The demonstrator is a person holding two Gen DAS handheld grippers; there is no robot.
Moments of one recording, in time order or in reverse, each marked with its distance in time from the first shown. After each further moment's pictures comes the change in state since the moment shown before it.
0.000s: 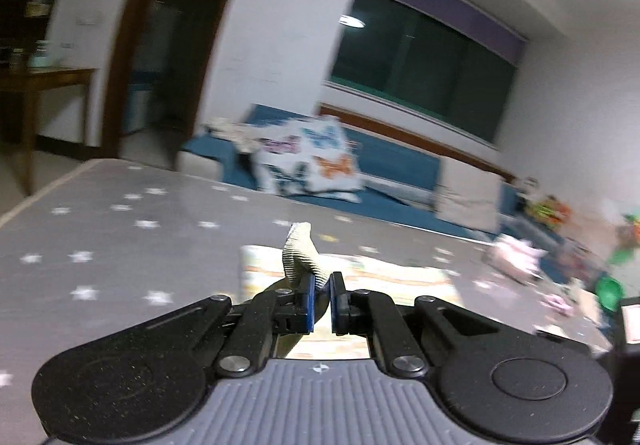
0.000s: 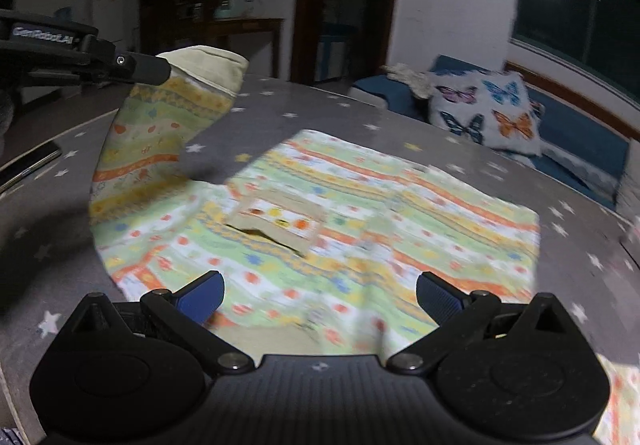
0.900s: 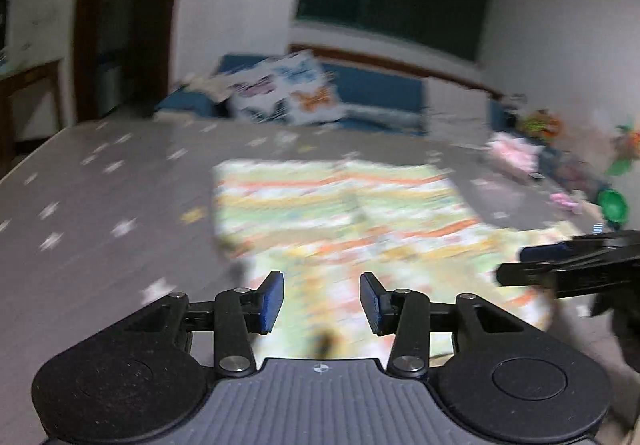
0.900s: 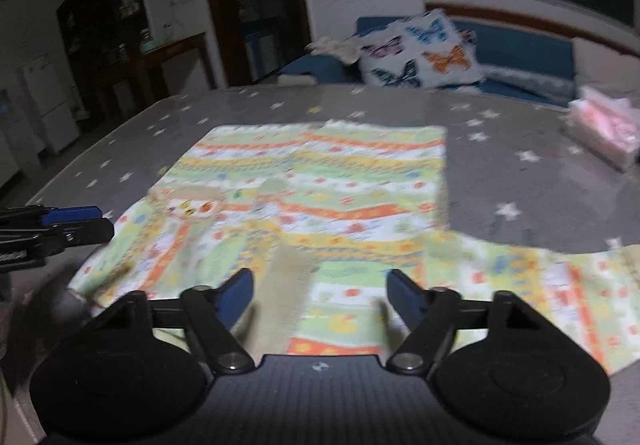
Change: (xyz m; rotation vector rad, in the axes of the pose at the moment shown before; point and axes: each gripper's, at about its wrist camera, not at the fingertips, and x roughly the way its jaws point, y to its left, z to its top) left arm 0.026 -0.005 -0.068 0.132 0.191 0.060; right arm -0.015 -0.073 -0.030 0.294 0.052 -0.002
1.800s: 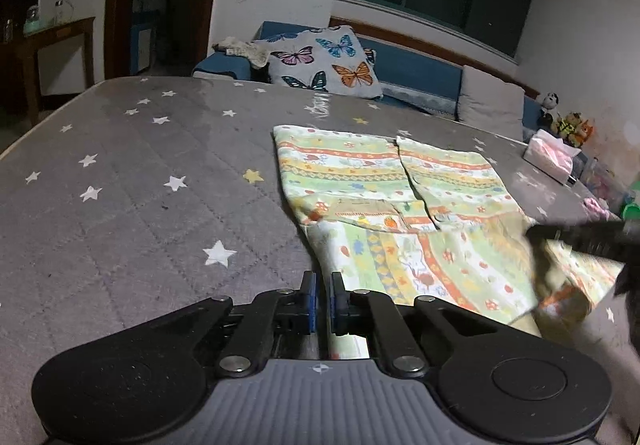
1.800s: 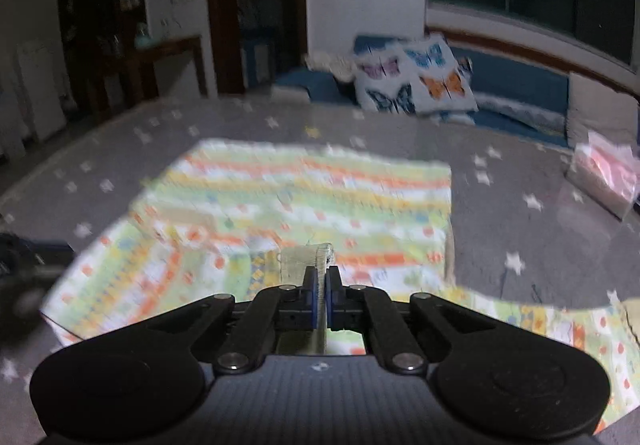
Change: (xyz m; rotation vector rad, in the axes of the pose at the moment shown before) left arm 0.007 0.037 0.004 -0.087 0.071 0.033; right arm 0.025 0.016 0.020 -0.060 -0.017 -0.095
